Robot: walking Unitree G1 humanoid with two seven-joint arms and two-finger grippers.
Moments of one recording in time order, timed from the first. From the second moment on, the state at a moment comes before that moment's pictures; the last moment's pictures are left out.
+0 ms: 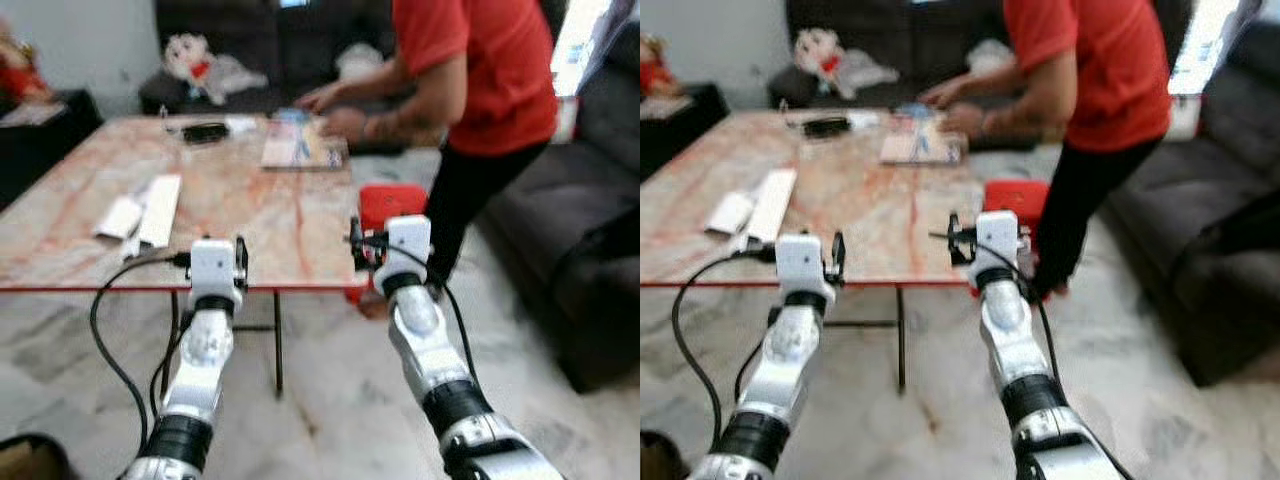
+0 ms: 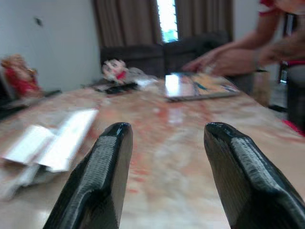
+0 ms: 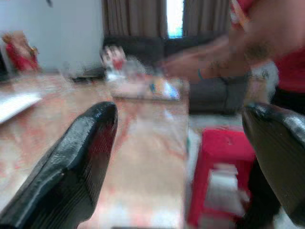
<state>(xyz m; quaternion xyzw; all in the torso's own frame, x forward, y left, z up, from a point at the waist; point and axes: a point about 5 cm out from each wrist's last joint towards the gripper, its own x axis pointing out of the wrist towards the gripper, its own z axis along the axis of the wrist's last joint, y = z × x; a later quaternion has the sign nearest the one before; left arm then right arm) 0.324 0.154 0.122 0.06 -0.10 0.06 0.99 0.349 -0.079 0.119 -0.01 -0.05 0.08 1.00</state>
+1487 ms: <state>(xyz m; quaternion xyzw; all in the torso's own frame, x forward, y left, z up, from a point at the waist) 0.321 0.155 0.115 0.05 -0.08 0.06 0.99 0.346 -0.072 0.117 -0.01 -0.05 0.11 0.99</state>
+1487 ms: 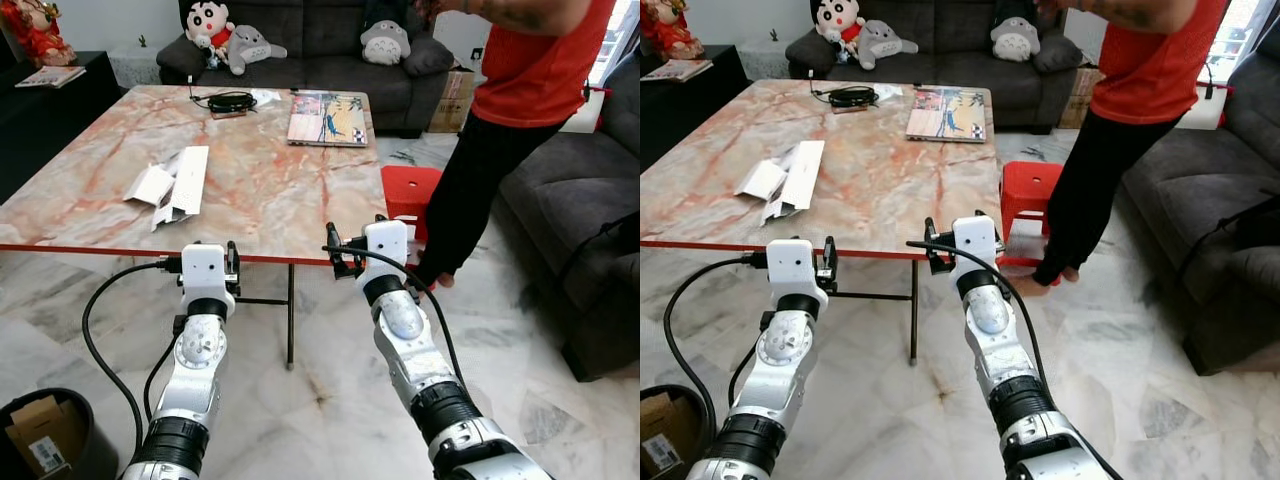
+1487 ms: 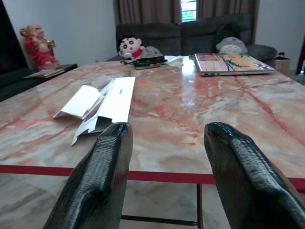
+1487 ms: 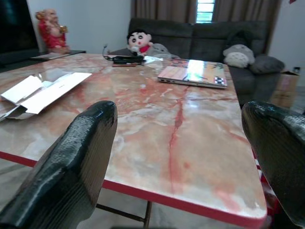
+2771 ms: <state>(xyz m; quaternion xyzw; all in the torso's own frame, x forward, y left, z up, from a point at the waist) 0.322 0.150 0.117 0.05 -0.08 0.05 0.99 0.343 -0.071 0.116 0.00 -0.05 0.11 0.99</state>
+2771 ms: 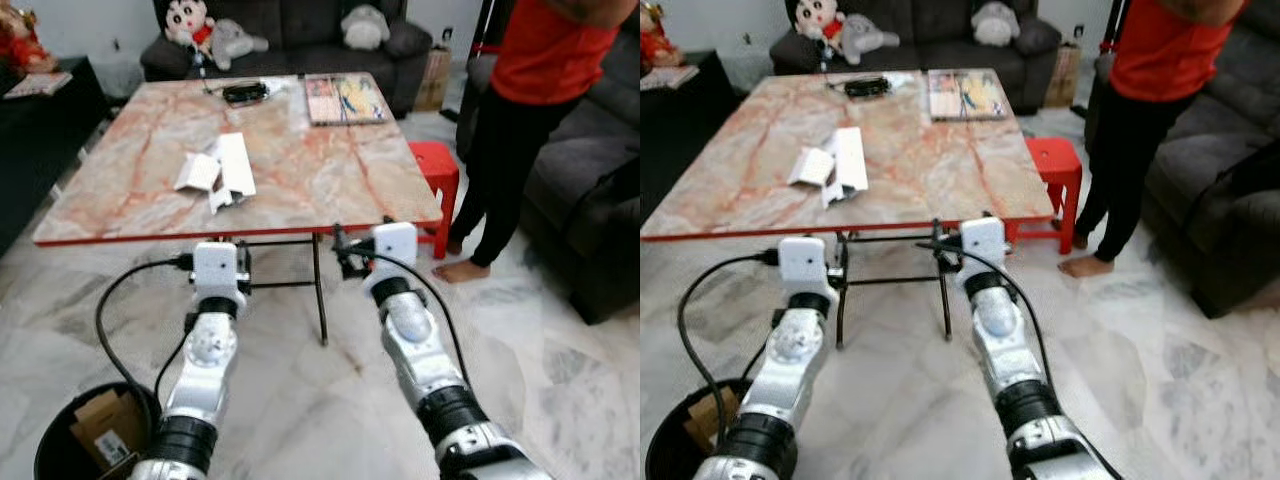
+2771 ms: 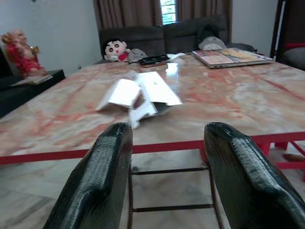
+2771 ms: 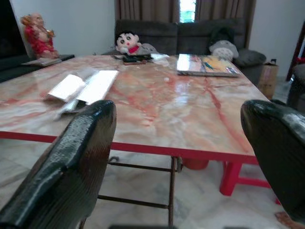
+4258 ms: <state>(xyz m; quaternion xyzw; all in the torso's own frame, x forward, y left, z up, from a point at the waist) 0.326 0.131 0.127 0.04 -0.08 0.04 0.99 0.346 -0.084 0.117 0.01 -0.05 0.11 0.99</state>
